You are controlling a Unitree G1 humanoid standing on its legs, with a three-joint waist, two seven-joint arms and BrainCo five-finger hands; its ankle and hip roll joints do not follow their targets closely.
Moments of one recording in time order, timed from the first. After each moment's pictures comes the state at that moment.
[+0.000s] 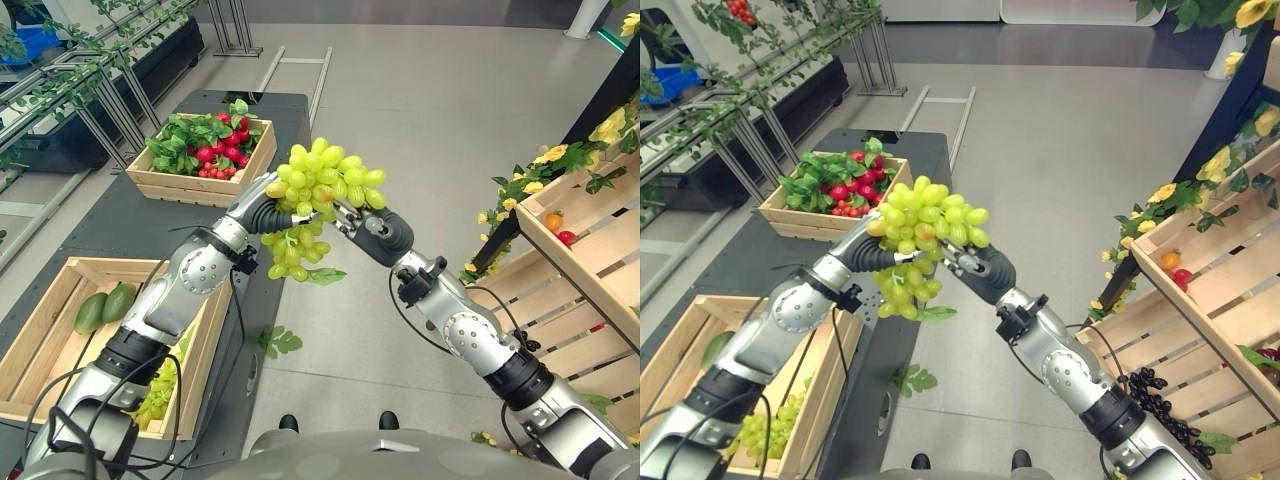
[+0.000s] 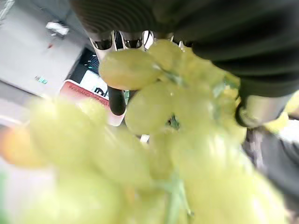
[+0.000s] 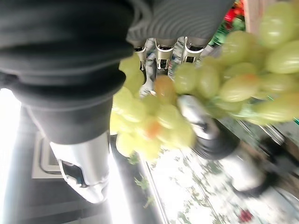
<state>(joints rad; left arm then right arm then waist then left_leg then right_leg) -0.31 0.70 -0.34 -0.09 0.38 -0.25 -0.06 -0.26 -0.44 0.48 -0.15 1.15 -0.10 0.21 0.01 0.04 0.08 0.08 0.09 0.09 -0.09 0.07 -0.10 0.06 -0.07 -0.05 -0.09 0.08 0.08</state>
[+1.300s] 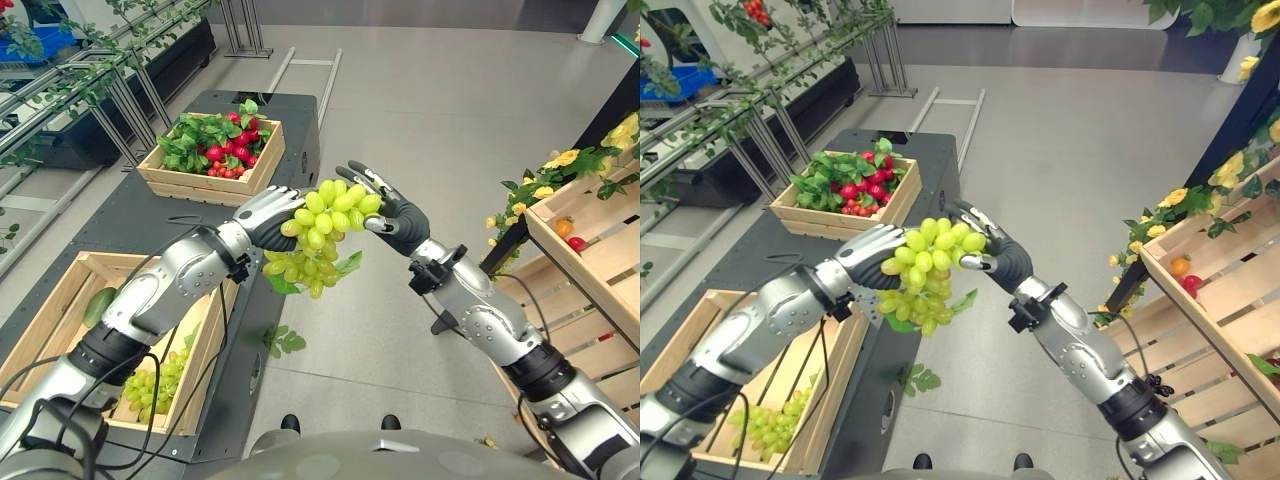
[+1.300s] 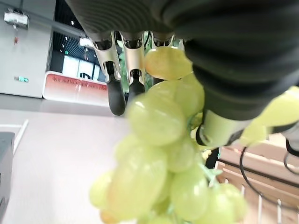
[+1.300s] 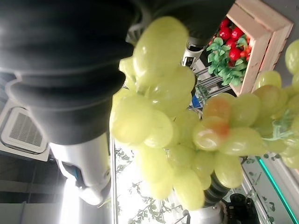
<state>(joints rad) -0.35 0.80 -0.42 -0.15 0.46 -0.26 -0.16 -0.26 -0.55 0.45 -0.16 0.97 -0.01 0.21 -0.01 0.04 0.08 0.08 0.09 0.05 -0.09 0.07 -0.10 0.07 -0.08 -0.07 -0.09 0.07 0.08</state>
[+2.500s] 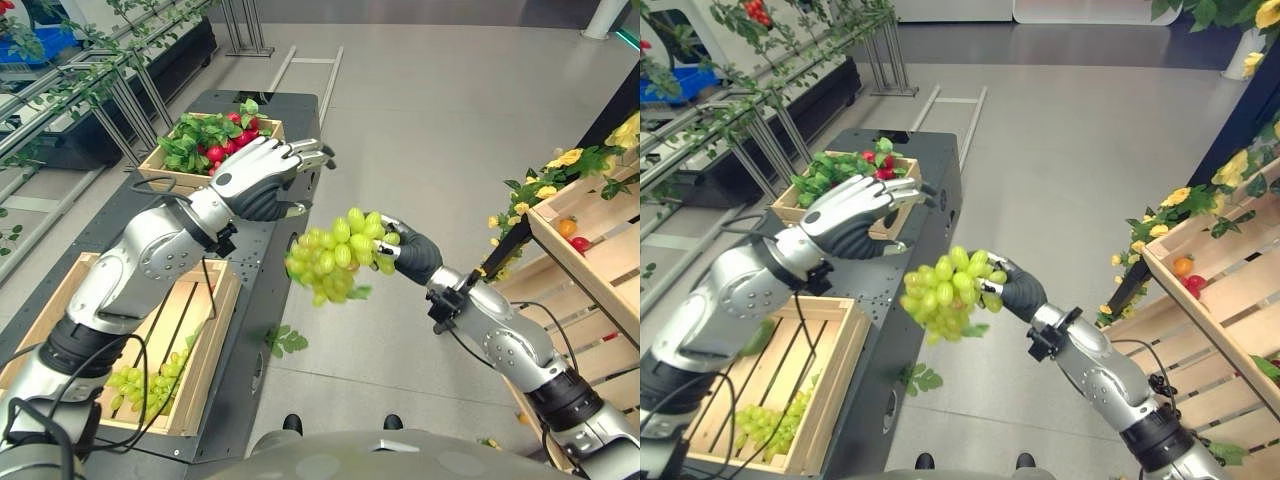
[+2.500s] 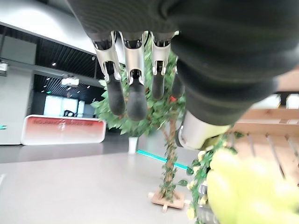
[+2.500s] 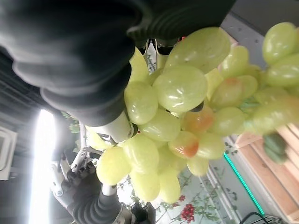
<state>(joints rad) -0.39 0.81 -0.25 -0.28 0.46 -0.27 -0.17 -0.11 -0.60 0.39 -0.19 0.93 0.11 0.28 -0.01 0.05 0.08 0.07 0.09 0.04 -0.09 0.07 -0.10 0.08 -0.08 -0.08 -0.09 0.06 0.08</state>
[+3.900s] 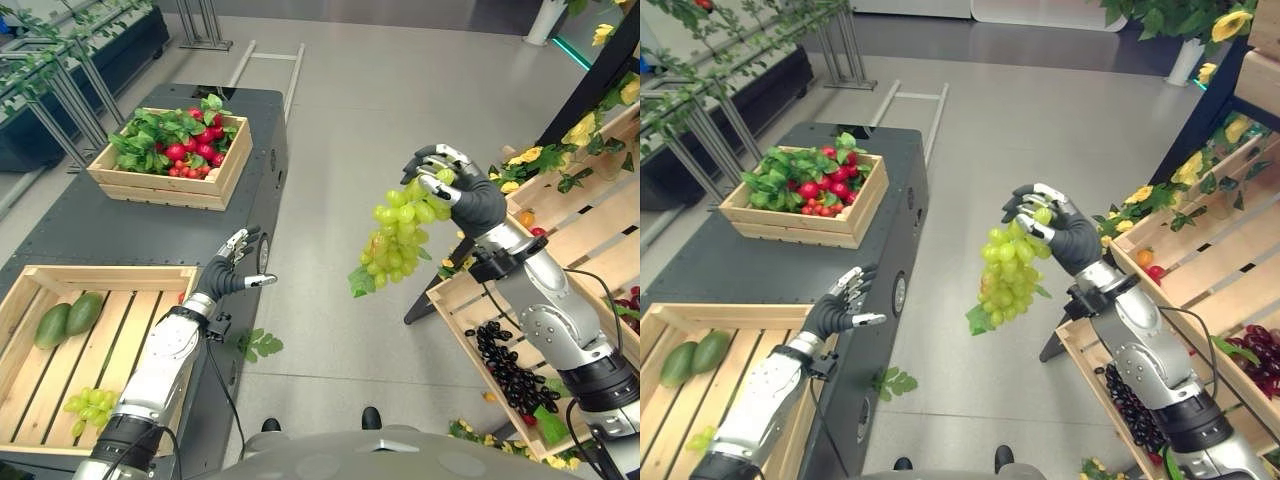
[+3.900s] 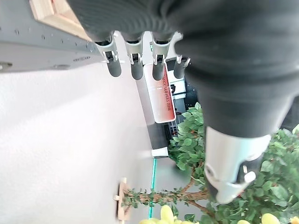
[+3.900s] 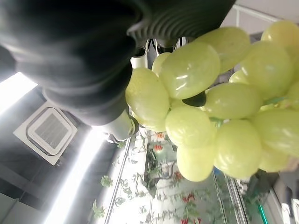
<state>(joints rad) 0.09 0.49 -0.13 0.05 -0.24 -0.16 -0.13 -0.16 -0.69 0.18 -0.27 0.94 -0.10 0.18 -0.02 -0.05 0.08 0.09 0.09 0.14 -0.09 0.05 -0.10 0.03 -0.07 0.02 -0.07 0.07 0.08</state>
